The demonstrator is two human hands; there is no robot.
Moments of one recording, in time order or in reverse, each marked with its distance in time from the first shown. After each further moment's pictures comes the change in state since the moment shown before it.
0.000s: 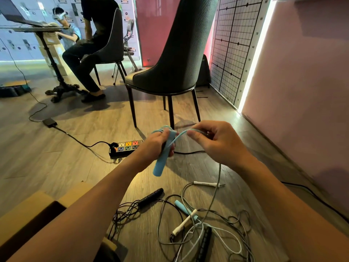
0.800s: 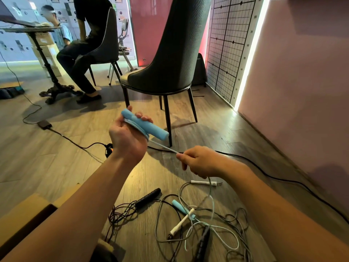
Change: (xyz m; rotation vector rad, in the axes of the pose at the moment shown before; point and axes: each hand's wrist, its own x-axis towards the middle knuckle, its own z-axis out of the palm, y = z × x) left_hand 0.008 0.021 -0.015 -1.252 0.220 0.269; right_hand -0.006 0.018 0.024 -0.166 -0.541 0.475
